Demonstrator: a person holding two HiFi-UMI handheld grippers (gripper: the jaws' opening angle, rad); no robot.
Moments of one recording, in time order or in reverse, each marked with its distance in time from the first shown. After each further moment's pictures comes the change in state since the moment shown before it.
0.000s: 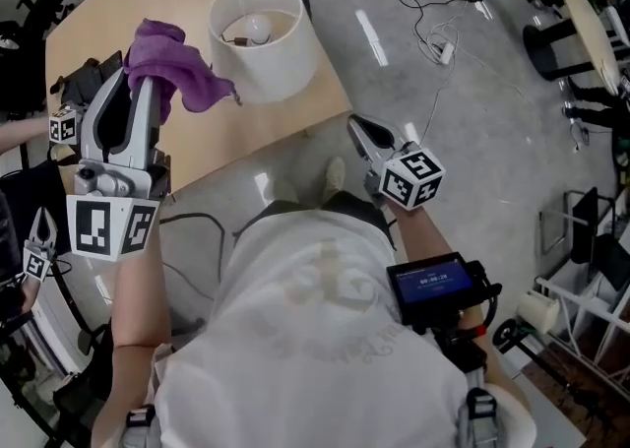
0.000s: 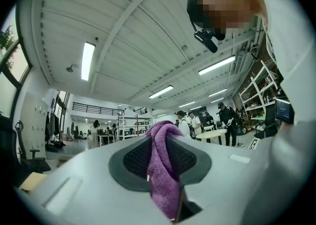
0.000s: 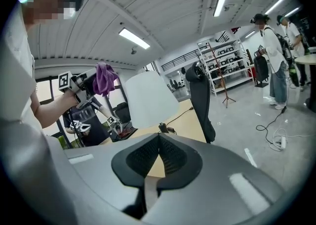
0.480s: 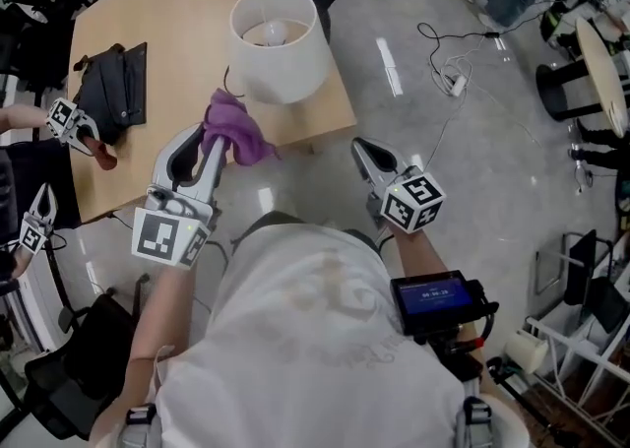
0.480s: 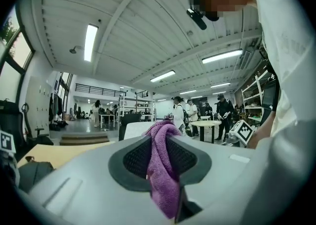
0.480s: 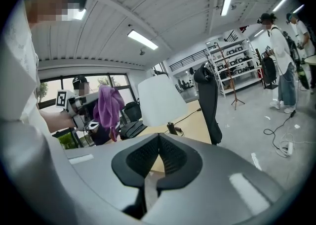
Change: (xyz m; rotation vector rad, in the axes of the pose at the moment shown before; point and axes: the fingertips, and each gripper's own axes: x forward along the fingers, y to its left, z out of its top) left arm -0.054 -0.055 -0.072 -0.120 0.069 0.028; right arm -0.016 0.013 -0.005 -0.047 0.003 0.091
